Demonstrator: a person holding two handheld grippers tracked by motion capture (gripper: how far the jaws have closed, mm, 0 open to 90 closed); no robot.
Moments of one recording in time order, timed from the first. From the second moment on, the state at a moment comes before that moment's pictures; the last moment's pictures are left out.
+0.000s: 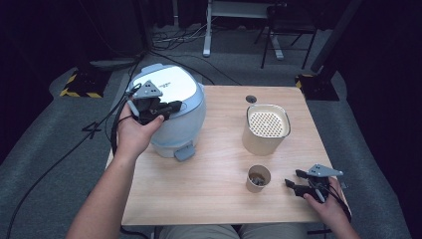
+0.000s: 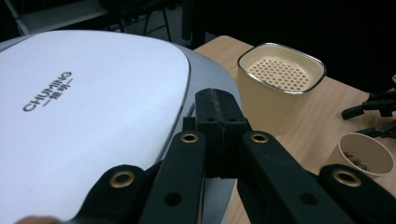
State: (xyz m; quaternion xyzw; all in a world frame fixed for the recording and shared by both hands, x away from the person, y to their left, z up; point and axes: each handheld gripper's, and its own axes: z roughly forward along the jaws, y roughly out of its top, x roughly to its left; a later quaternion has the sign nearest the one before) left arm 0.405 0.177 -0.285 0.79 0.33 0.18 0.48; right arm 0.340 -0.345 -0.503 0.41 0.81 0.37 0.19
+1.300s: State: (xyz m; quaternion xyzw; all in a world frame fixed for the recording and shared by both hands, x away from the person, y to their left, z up) left arm 0.337 0.146 -0.423 0.81 0.33 0.16 0.46; right arm 0.316 -0.320 -0.469 0.33 0.84 0.42 0.14
